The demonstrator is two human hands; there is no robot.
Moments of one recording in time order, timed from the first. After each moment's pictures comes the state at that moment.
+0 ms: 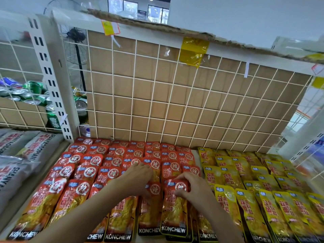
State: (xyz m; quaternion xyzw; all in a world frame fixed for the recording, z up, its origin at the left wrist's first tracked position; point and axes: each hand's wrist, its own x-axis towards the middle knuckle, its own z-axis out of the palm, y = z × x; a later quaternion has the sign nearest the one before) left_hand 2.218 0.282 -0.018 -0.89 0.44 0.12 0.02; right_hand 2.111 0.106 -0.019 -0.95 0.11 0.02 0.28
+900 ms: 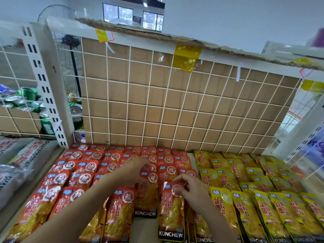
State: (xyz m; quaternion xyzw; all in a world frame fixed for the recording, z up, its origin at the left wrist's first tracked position) left_hand 2.257 0.282 -0.025 -0.88 0.39 0.14 -0.22; right_hand 2.115 0.100 -0.025 -0.92 0.11 -0.03 0.38
